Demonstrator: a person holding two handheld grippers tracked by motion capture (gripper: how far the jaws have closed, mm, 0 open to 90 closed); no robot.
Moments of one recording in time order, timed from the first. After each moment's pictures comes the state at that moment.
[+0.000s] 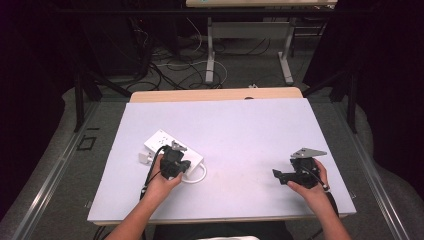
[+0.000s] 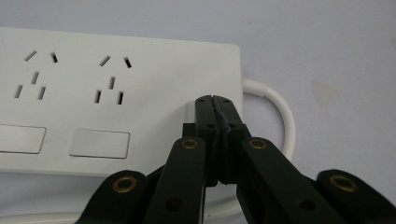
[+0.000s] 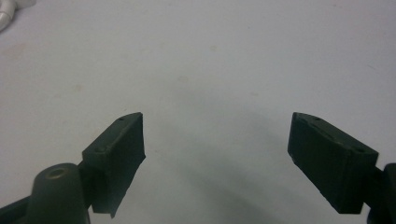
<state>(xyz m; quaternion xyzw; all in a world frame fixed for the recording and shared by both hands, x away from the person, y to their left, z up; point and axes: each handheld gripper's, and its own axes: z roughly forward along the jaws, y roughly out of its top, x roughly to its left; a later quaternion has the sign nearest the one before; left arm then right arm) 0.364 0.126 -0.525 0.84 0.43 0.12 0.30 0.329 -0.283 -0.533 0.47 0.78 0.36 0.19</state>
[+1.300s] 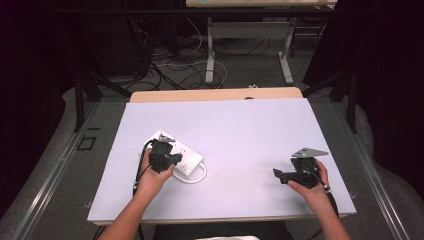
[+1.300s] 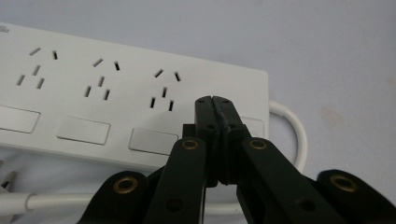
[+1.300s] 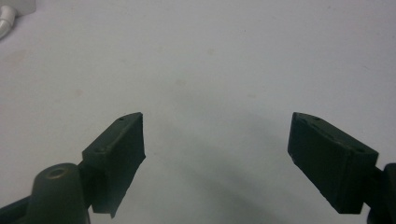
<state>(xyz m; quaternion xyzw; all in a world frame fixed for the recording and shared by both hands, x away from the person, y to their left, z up) 0.376 0.155 -0.502 0.81 0.48 0.11 0.32 0.328 -0.284 -0.532 0.47 0.78 0.37 0.19</state>
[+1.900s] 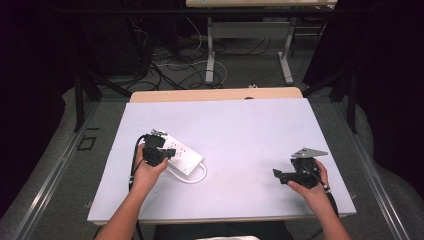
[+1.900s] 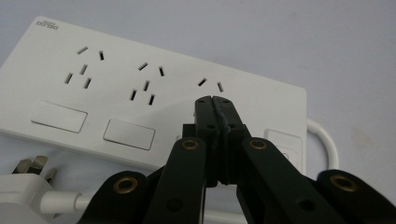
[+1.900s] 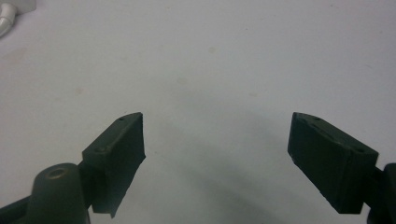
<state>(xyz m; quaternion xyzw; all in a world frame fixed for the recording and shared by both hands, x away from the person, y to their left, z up) 0.391 0.174 -0.504 0.79 0.51 0.10 0.32 0.328 -0.283 -0.533 0.48 0.78 0.37 0.19</state>
